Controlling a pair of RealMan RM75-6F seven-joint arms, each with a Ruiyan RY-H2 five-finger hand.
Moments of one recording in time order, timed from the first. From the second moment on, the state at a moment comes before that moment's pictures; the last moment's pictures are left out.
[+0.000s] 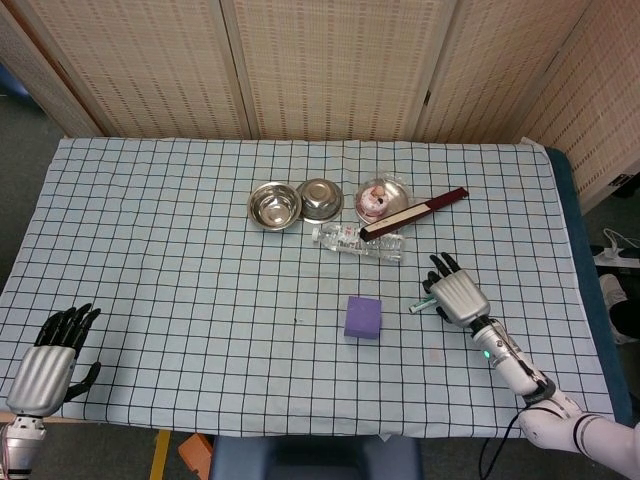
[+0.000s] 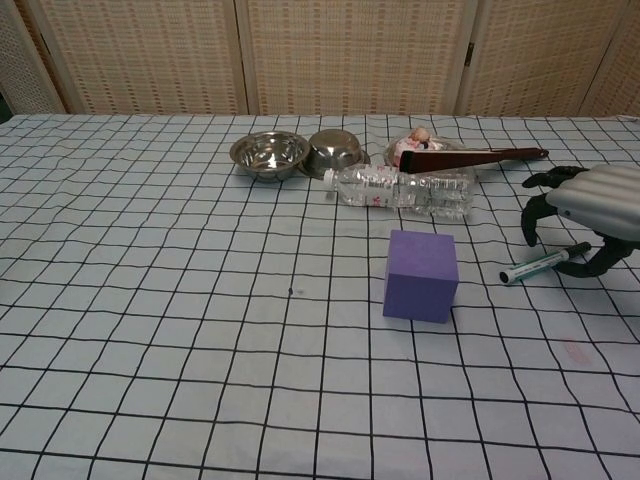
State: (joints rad) left arm -0.11 -1.16 0.00 -1.61 1.53 1.44 0.15; right arm 0.58 -1.50 0.03 -1.14 -1.45 0.94 -0.26
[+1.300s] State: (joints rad) left arm -0.12 -1.16 0.00 -1.60 1.50 1.41 0.14; right arm 0.57 -1.58 0.02 -1.09 -1.42 0.96 -0.37
